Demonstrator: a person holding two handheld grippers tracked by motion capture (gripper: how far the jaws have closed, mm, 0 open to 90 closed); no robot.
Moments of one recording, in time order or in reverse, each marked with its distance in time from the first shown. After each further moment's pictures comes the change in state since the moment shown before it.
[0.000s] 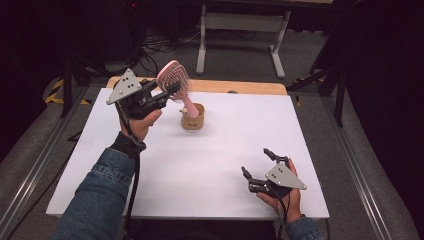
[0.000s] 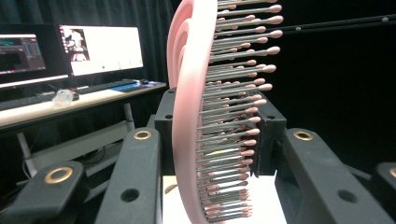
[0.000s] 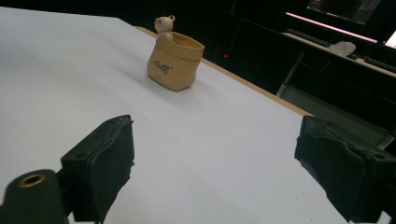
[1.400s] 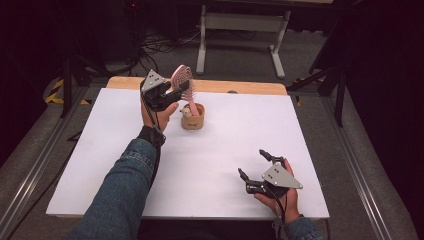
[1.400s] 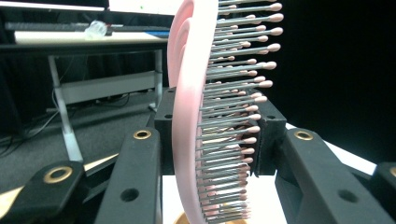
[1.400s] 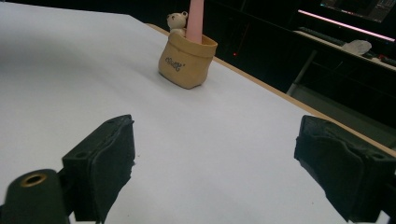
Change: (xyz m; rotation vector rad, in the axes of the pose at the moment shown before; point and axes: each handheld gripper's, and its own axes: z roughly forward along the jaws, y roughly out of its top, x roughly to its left) left arm 0.037 -0.073 0.068 0.145 0.163 -0.194; right arm 0.005 -0.001 0.005 0.009 0.039 -0.006
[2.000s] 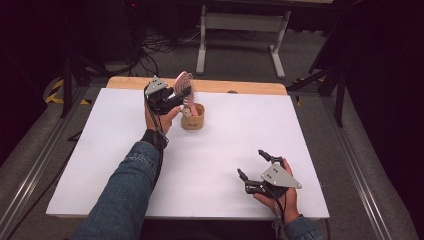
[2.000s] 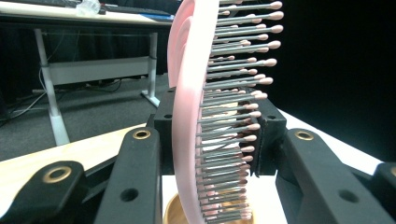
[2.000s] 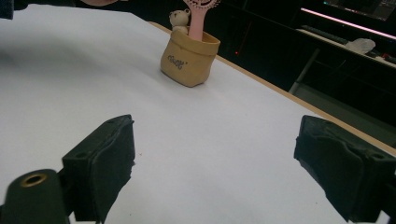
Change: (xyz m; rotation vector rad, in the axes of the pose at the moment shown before) left arm 0.004 -0.020 0.011 0.027 -0.027 -0.050; right arm 0.001 -0.001 0.002 0.008 0.008 -0.004
